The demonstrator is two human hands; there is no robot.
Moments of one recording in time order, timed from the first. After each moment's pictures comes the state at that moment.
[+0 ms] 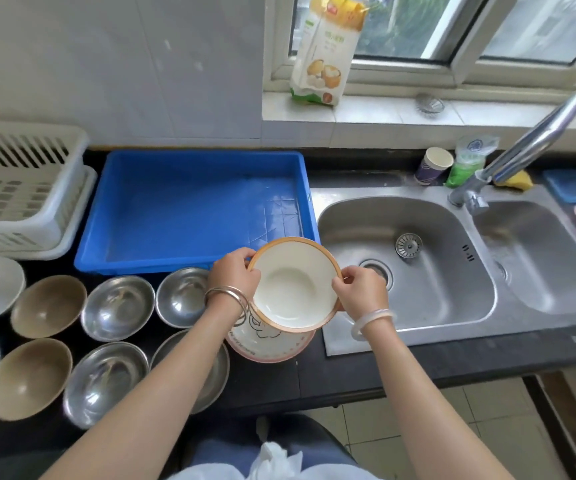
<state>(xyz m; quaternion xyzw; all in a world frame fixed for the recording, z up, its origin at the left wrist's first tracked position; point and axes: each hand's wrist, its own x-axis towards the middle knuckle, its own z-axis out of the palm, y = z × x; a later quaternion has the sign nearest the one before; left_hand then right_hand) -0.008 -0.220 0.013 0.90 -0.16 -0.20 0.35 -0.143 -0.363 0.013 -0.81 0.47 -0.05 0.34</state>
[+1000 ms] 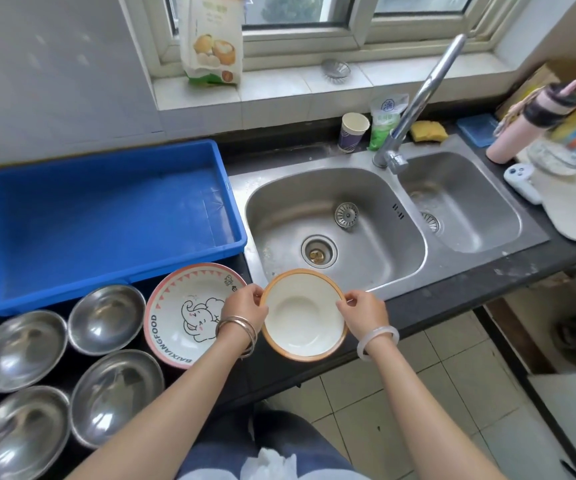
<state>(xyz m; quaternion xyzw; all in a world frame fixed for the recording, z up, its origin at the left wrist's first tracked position) -0.111 -0.293 -0.039 0.87 -0.25 -0.34 0.27 -0.274 -0.416 -0.036 -0.73 0.59 0.00 0.34</state>
